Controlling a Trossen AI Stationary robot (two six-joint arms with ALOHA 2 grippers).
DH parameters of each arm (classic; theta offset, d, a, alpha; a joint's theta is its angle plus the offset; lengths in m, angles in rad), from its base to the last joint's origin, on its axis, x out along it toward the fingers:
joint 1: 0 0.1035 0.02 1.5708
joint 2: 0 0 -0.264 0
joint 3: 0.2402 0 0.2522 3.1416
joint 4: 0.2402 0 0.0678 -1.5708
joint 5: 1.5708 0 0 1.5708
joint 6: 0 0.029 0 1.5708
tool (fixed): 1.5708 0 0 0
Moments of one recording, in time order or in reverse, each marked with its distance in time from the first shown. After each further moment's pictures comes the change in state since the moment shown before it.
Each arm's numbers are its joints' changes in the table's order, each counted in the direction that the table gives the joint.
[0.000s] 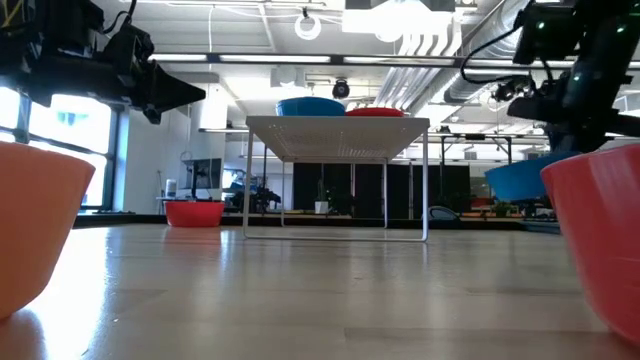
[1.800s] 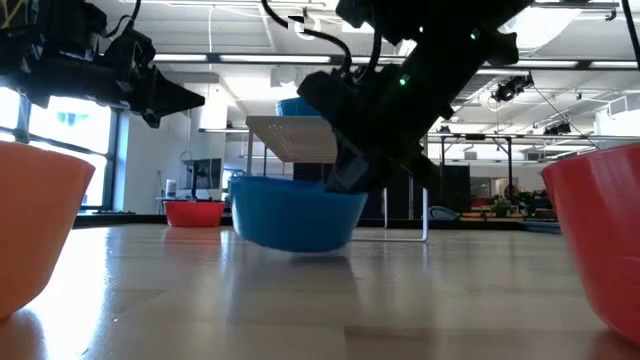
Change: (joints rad) left arm 0.000 0.000 0.001 0.045 0.000 0.018; right arm 0.606 -1.128 0.532 -0.927 0.132 -0.127
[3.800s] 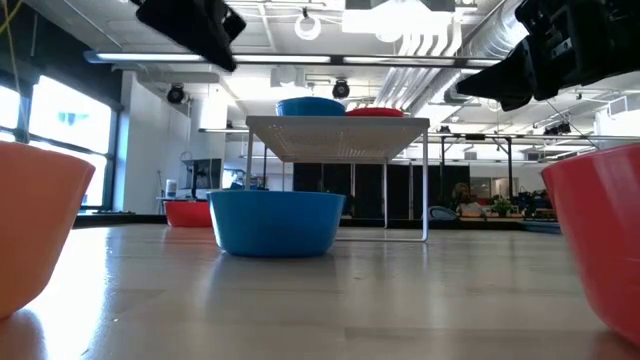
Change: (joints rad) left arm -0.942 -0.817 0.896 0.894 -0.536 0.069; right arm 0.029 1.094 -0.897 -0.540 0.037 -0.861
